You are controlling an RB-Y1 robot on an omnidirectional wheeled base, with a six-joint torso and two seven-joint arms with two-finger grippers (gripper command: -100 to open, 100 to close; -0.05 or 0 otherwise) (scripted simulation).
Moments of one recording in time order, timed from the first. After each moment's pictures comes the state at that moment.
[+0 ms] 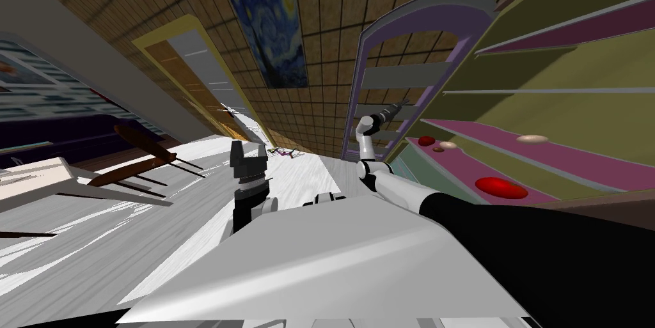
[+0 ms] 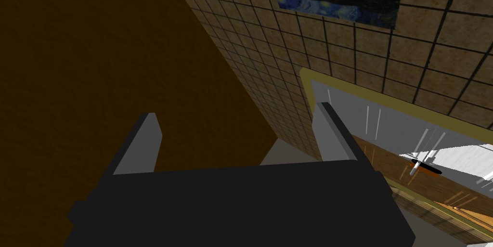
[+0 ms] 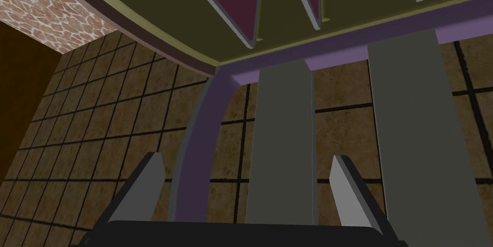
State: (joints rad) left arm 0.48 -0.02 0.02 -2.28 -0.09 -0.54 0.16; right arm -0.85 -0.19 -0.41 -1.33 -1.39 -1.10 -1.43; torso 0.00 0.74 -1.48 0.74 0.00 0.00
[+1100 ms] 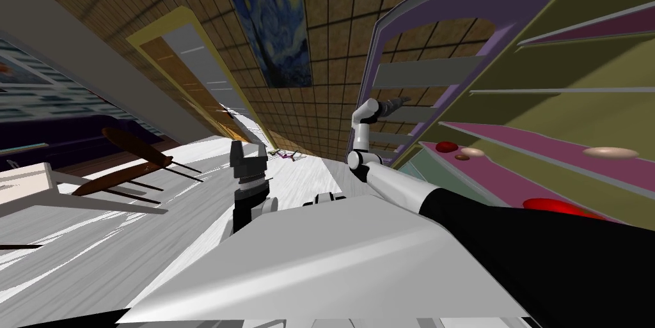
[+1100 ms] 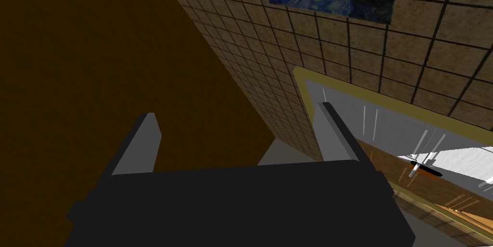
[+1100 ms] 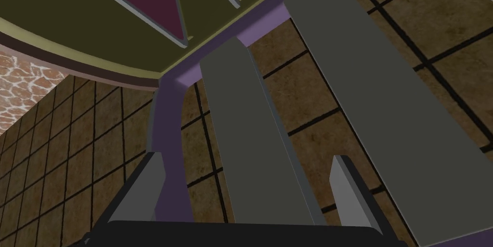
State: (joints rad) left arm 0.48 -0.02 0.02 -2.28 -0.09 -0.54 0.16; right arm -1.08 -0.07 -0.56 -1.40 -1.55 -1.20 -1.32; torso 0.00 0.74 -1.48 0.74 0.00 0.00
